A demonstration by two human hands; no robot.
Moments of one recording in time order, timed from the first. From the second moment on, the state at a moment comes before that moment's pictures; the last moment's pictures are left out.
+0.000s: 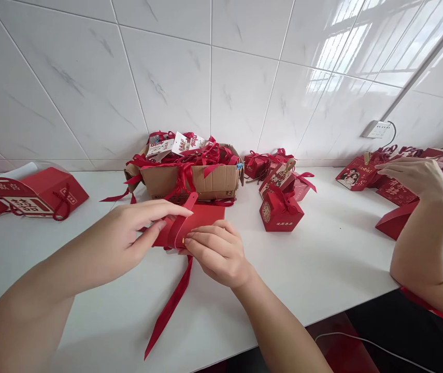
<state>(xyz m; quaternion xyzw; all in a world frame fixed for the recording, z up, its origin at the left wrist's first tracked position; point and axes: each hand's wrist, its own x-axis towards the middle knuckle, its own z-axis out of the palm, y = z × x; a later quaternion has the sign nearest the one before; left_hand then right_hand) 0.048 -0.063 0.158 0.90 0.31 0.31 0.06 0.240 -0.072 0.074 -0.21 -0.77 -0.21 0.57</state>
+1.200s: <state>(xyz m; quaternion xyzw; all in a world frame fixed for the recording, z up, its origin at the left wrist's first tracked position) 0.063 -0.056 0.163 0.80 0.41 0.29 0.33 0.237 -0.066 0.071 -0.25 -0.74 -0.22 0.58</state>
